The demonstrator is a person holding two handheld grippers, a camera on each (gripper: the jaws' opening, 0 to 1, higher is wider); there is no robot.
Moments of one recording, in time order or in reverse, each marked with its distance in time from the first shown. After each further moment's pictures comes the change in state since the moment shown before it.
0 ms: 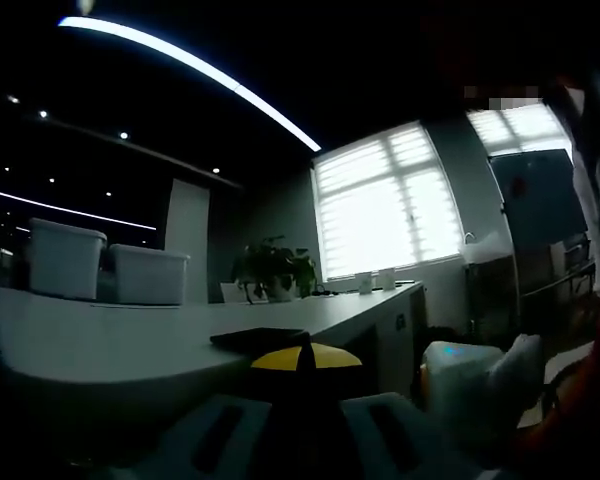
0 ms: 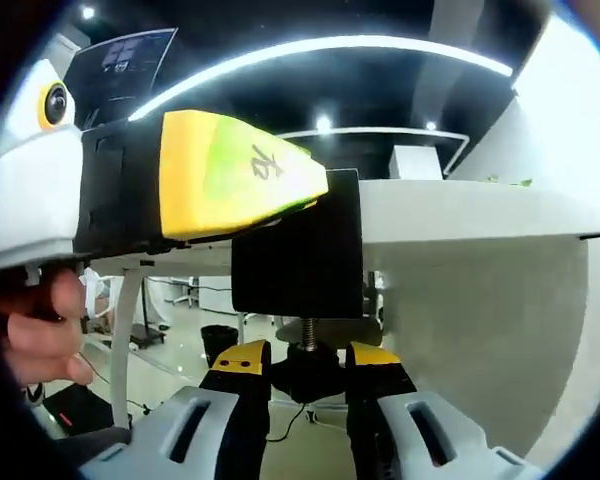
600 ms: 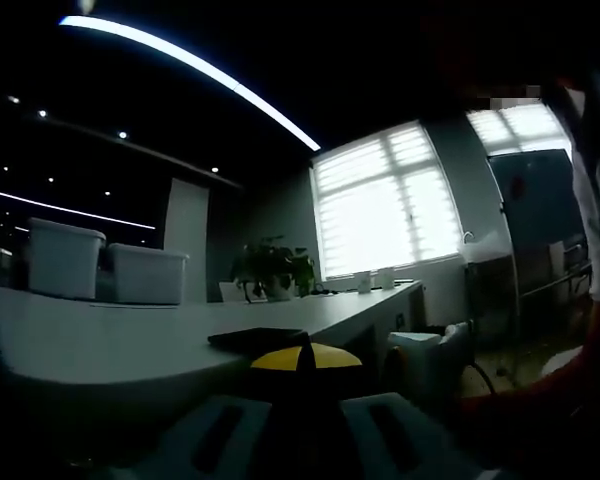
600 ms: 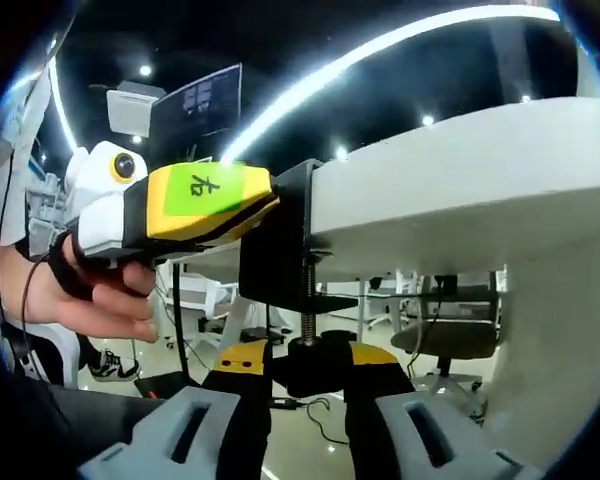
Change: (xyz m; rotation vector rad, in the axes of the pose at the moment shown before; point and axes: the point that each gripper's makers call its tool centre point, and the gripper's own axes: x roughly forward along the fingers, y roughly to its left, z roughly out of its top) left arm 0.002 0.000 0.000 0.002 0.007 -0.005; right arm 0.001 0.019 -0.002 0.091 -0.029 0.630
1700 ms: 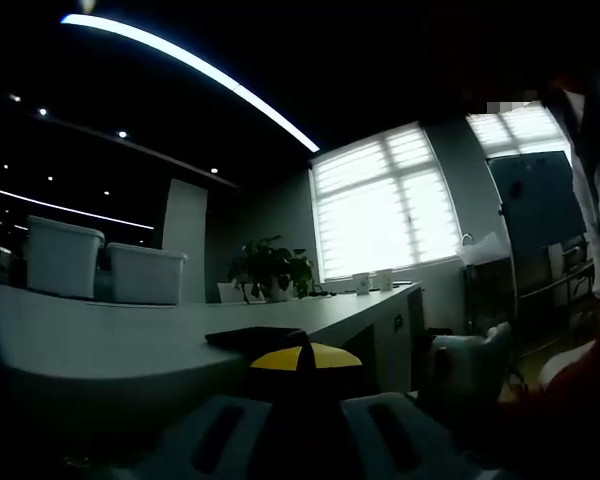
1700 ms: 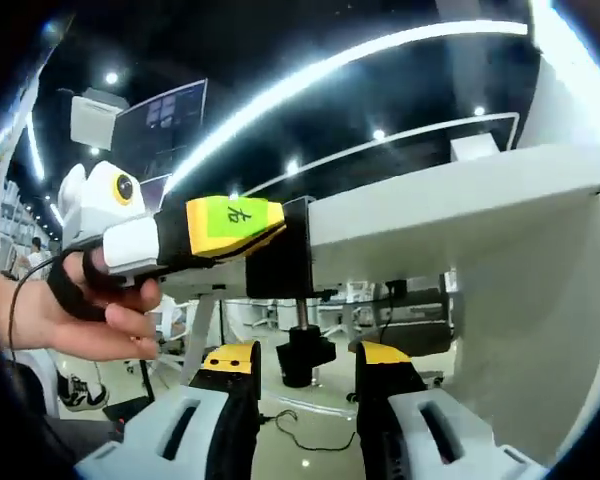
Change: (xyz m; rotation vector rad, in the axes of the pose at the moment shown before) left arm 0.001 -0.001 -0.001 -0.010 -0.010 -0.004; right arm -0.041 0.004 0.012 0.028 -0.099 -0.367
